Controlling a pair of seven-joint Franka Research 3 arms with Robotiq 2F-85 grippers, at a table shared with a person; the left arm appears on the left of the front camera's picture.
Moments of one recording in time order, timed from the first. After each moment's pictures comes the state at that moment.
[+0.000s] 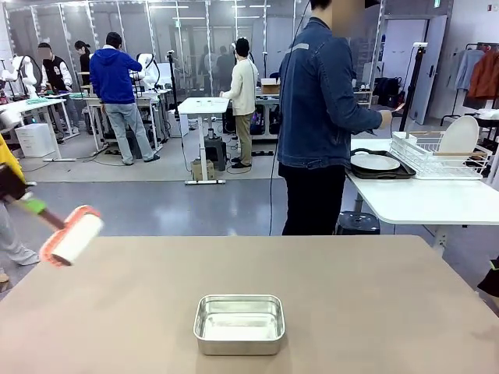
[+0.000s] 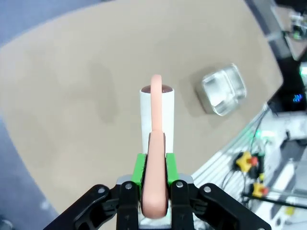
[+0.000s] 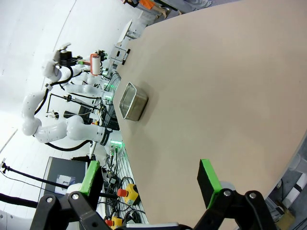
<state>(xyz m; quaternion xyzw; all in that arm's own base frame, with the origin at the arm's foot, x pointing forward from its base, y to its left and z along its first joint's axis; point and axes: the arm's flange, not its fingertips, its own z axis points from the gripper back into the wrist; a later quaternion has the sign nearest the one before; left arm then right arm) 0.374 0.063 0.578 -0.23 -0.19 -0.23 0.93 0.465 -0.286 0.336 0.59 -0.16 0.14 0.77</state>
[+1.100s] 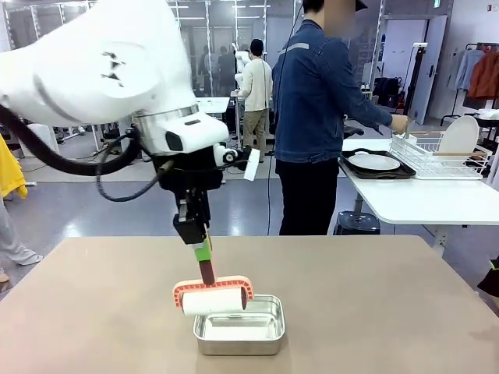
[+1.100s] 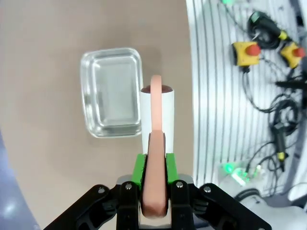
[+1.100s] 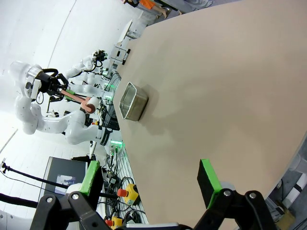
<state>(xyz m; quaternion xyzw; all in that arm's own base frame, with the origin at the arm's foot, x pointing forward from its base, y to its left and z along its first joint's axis) 0.327 -0.316 0.571 -0.07 -0.06 -0.72 0.69 0.465 -0.286 0.336 0.59 -0.16 0.14 0.77</state>
